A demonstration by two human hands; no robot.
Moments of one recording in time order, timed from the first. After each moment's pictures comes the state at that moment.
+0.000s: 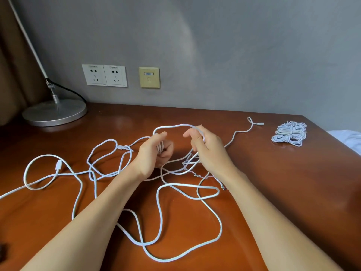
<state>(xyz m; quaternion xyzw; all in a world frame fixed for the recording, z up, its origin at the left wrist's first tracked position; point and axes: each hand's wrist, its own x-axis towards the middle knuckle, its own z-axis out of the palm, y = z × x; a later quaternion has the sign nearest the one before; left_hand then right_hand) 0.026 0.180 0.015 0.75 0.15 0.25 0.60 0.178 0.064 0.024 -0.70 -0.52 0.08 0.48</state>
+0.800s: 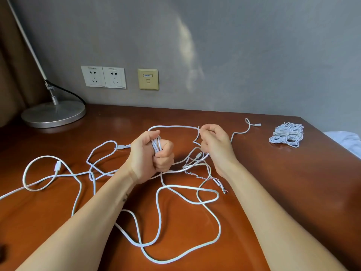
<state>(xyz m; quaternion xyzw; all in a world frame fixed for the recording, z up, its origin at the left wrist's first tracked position) 0.024 0.184 0.015 0.59 0.06 0.17 0.79 0.192 0.070 0.026 -0.65 -0.33 0.22 0.65</state>
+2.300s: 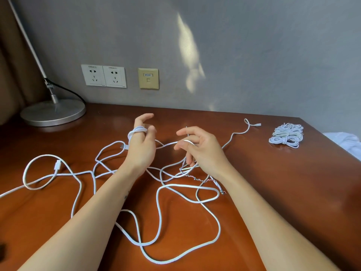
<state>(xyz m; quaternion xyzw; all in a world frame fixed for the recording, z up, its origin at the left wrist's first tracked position) 0.036 0.198 0.009 0.69 0.29 0.49 0.44 0.169 0.063 0.033 -0.65 -0.52 0.18 0.52</state>
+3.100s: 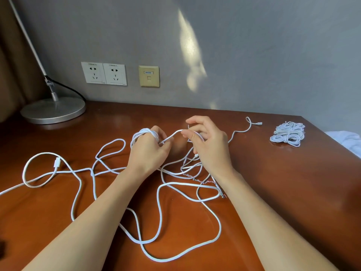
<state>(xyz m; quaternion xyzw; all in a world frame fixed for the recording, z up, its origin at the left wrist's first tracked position) 0.039 0.188 0.004 0.82 0.37 0.35 0.26 0.165 0.062 0.030 -0.63 -0.52 0.00 0.58</state>
